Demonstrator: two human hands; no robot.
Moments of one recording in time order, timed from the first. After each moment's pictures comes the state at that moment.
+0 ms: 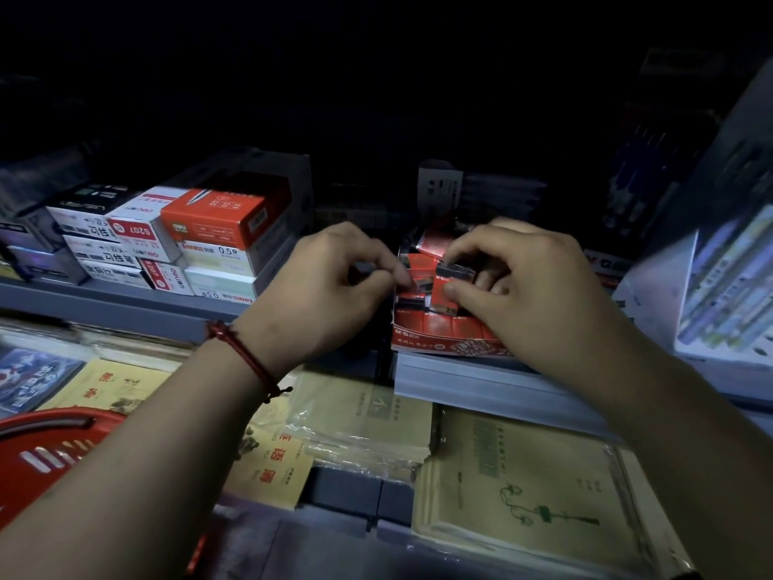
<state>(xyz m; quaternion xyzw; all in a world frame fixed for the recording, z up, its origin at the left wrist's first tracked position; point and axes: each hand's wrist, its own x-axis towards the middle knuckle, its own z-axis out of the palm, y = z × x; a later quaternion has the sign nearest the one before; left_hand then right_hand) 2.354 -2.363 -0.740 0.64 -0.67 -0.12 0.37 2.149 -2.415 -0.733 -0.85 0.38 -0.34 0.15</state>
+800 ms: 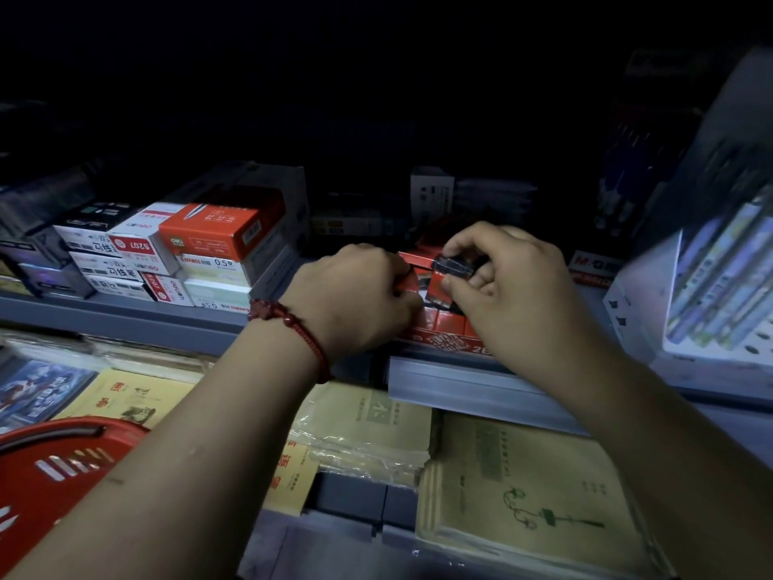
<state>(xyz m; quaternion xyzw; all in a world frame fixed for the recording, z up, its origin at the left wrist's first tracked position) 2.326 -2.382 -0.726 0.72 -0.68 -0.05 0.09 2.152 -2.417 -0.742 -0.81 0.42 -0.38 0.17</state>
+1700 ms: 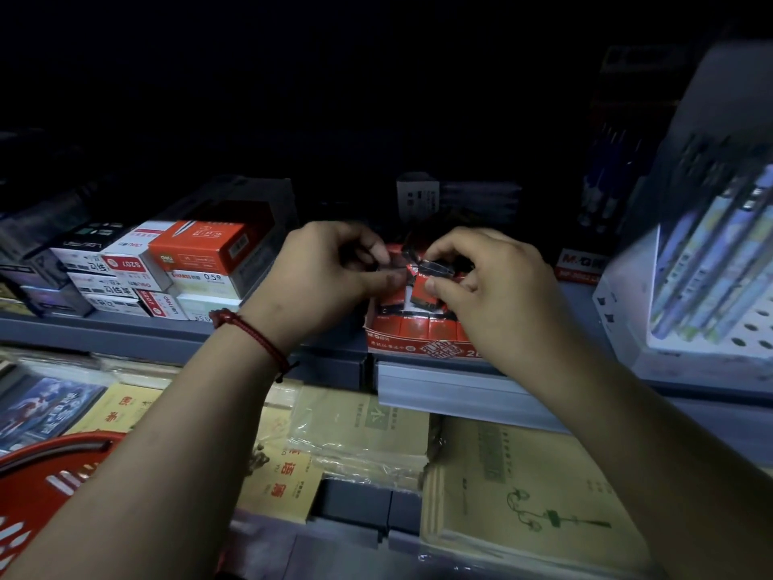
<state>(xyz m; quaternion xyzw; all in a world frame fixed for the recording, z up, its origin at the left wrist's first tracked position) 2.343 -2.389 -0.726 0.67 -0.62 -0.16 0.38 2.152 -2.425 -0.746 -0.80 0.41 -0.39 0.17</state>
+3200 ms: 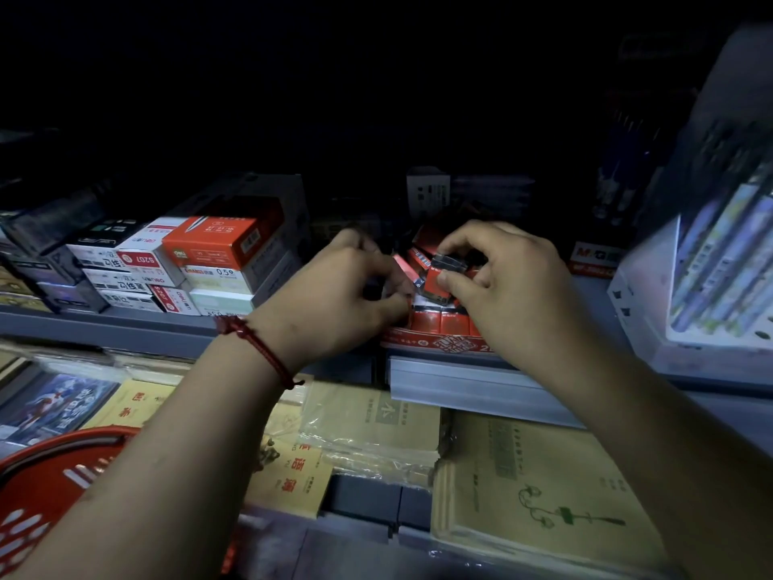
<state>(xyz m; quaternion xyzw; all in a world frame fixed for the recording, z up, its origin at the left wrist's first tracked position) 2.343 -2.372 -0.729 0.66 -0.71 -0.09 0.22 2.152 -2.425 -0.749 -0.80 0.42 -0.40 0.17</state>
